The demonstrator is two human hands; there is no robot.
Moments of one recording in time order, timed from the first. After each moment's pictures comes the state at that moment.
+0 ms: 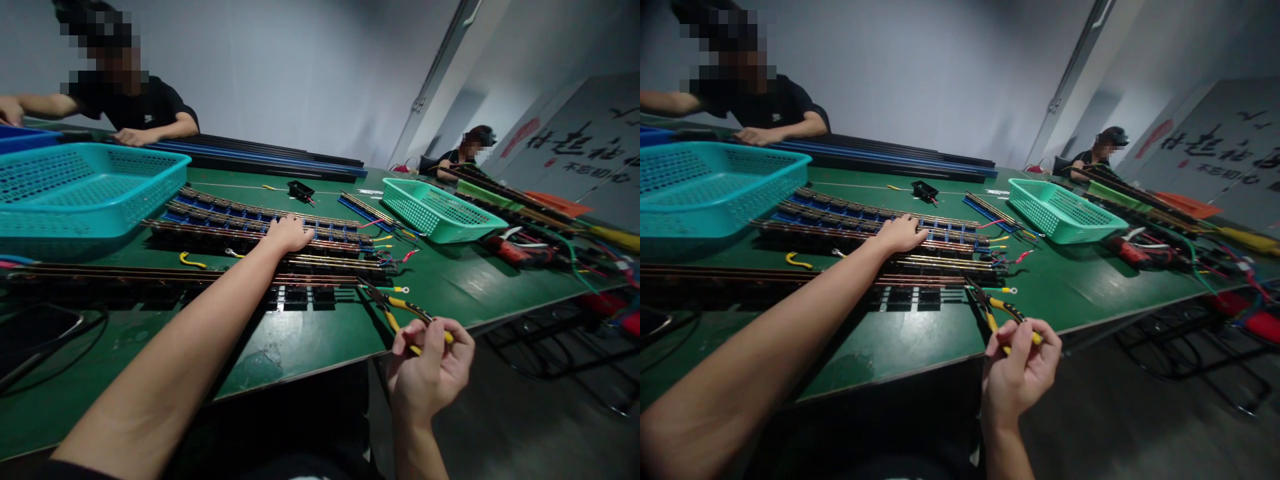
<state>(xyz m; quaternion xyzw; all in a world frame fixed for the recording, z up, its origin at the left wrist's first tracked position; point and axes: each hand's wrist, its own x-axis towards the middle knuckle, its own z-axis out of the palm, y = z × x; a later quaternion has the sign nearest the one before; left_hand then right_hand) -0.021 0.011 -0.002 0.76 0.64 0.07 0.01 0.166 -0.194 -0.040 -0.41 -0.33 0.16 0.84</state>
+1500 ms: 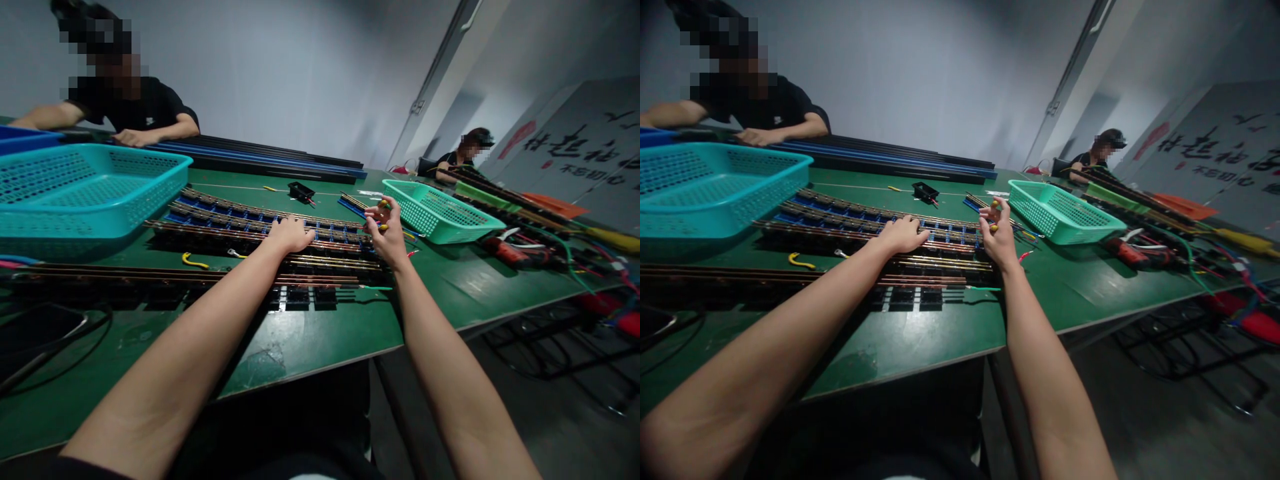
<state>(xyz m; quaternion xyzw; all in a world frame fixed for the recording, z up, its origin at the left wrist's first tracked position) -0.021 0.010 -0.002 0.77 0.64 0.07 0.01 0.220 0.011 -0.004 -0.38 -0.72 0.14 0.57</state>
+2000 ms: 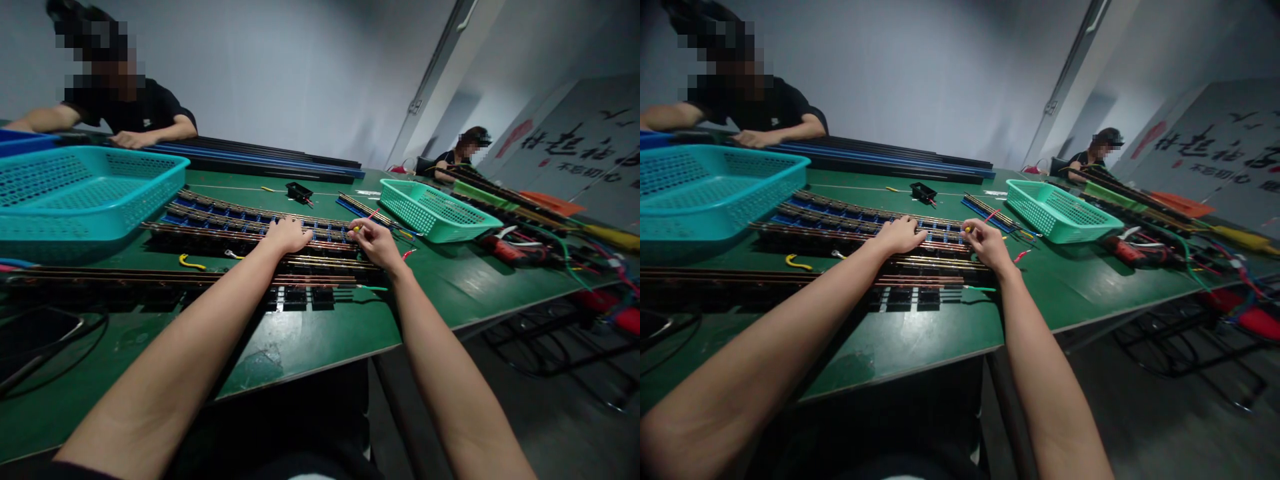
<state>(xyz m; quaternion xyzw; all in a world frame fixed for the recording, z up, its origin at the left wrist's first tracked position) -0.021 0.012 -0.004 0.76 0.64 0.07 0.00 0.217 -0.004 -0.005 -0.41 -0.78 0.17 0.44</state>
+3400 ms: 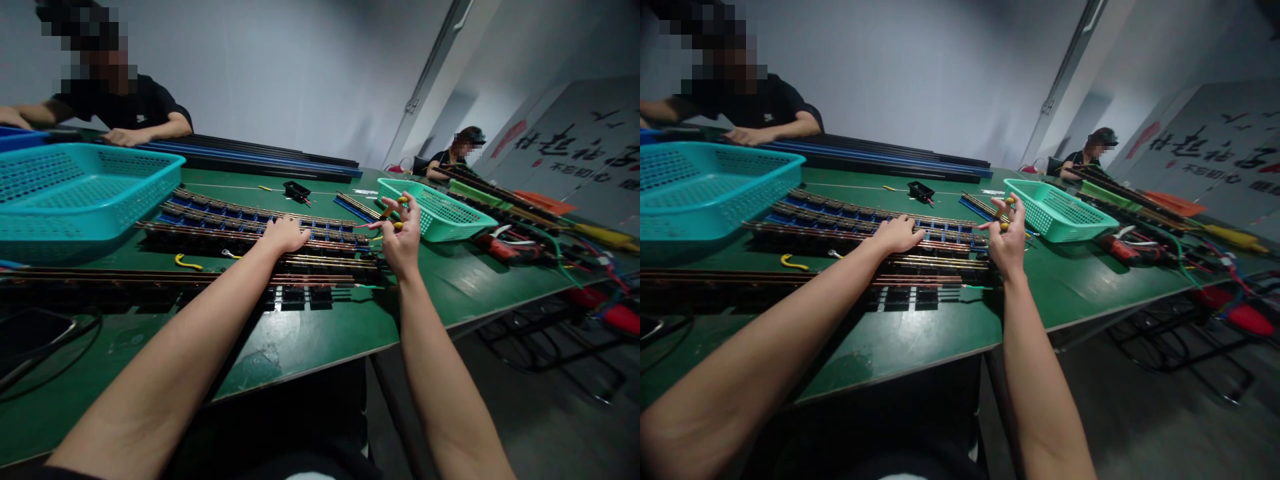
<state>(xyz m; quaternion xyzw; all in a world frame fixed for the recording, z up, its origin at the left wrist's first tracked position) -0.020 0.008 0.002 0.77 0.64 0.06 0.02 0.221 -0.029 0.012 -0.40 -0.68 0.08 0.62</state>
